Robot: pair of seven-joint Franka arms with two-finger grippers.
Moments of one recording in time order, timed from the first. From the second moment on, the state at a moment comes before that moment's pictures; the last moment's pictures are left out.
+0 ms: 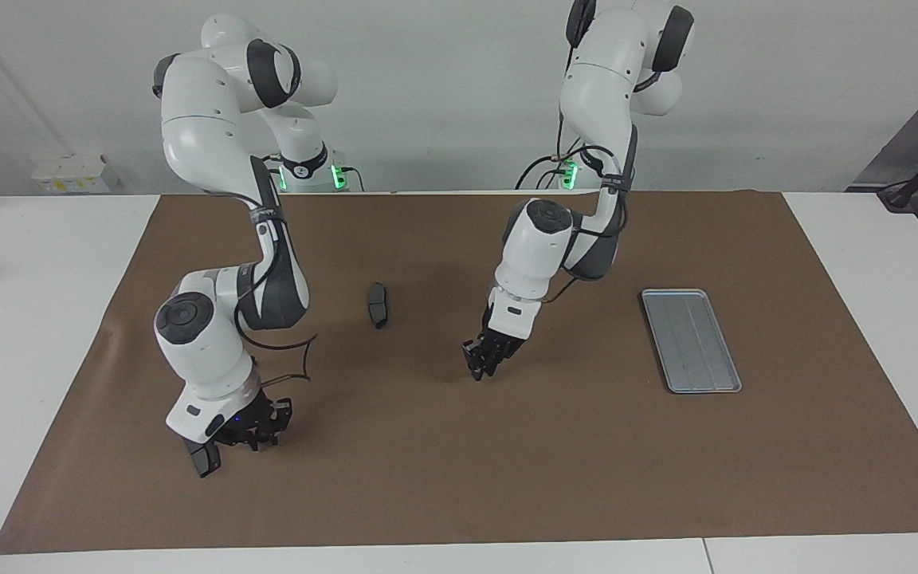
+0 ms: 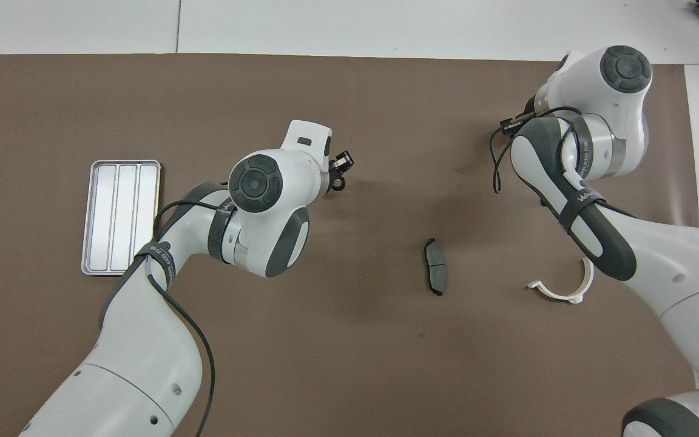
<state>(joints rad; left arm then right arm) -0.59 0.52 0.01 -1.75 -0.18 2.65 -0.88 -0.06 0.74 0.15 -1.36 -0.14 2.23 -0.17</state>
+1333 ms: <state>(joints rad) -0.43 0.26 0.19 -1.81 -0.18 2.32 -0.55 0.34 0.69 0.17 -1.38 -0.14 2.20 0.41</state>
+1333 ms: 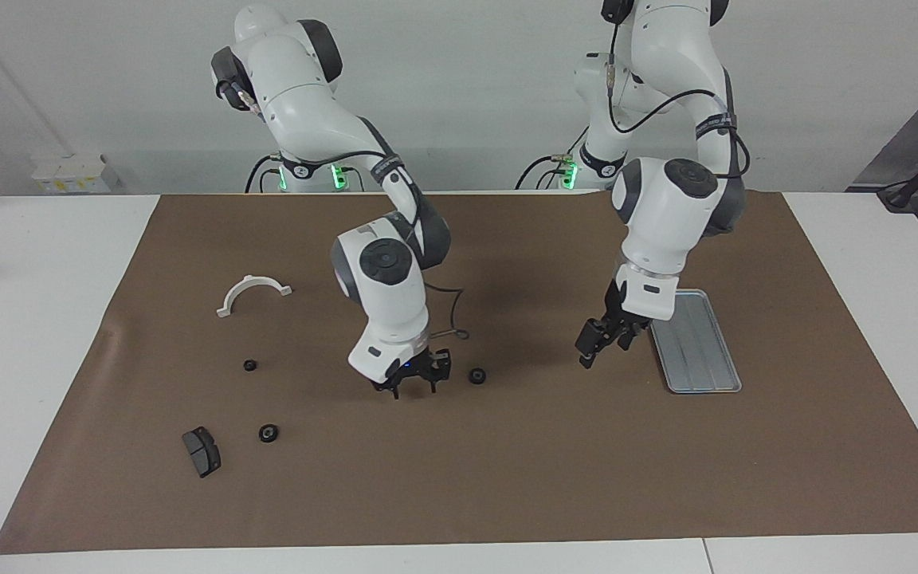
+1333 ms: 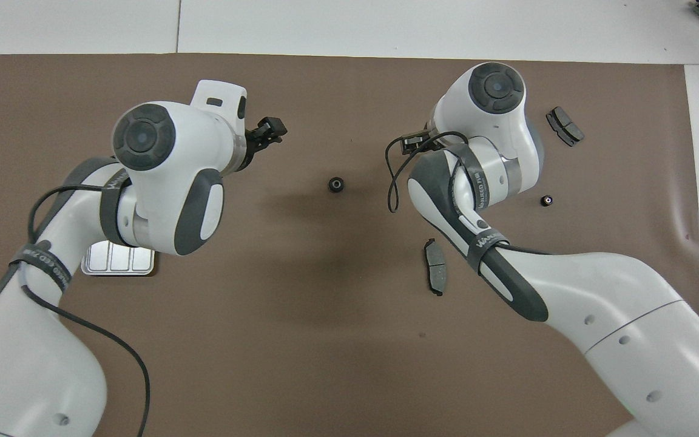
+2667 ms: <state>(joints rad) -0.04 -0.01 0.16 -1.72 -0.05 1.83 0.25 0.44 0.74 0.16 -1.42 -0.22 2.43 0.47</state>
